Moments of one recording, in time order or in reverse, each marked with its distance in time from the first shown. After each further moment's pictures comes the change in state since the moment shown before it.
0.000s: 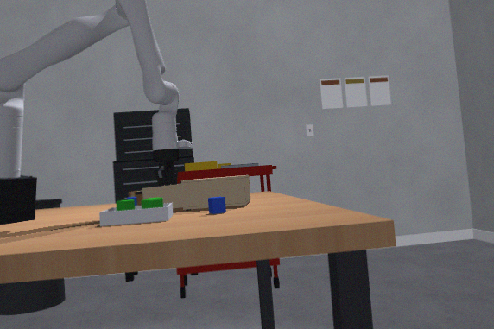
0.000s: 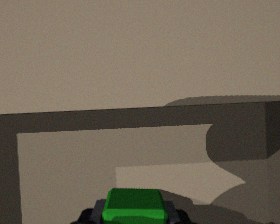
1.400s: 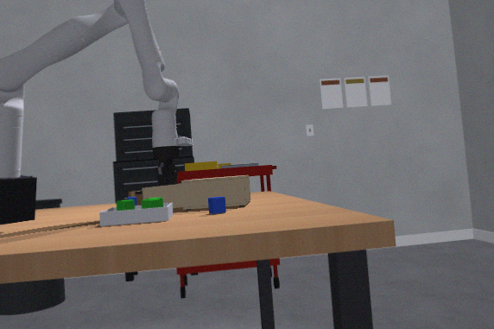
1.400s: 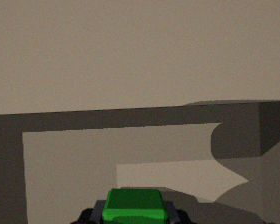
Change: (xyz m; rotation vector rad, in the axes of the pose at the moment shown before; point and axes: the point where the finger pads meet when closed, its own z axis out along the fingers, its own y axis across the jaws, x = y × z) arm 0.000 0.000 -0.009 0.000 0.000 0.000
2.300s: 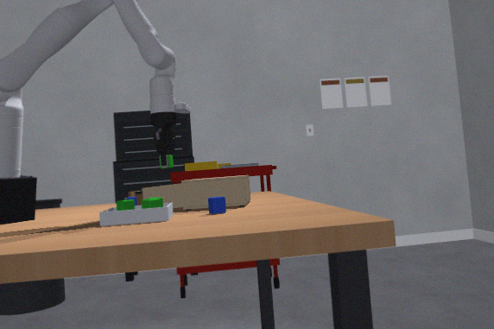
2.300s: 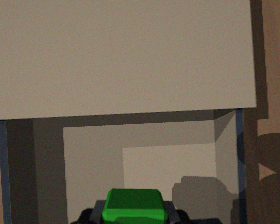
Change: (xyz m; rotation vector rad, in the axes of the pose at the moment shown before) arm 0.000 0.000 -0.099 0.001 0.001 0.000
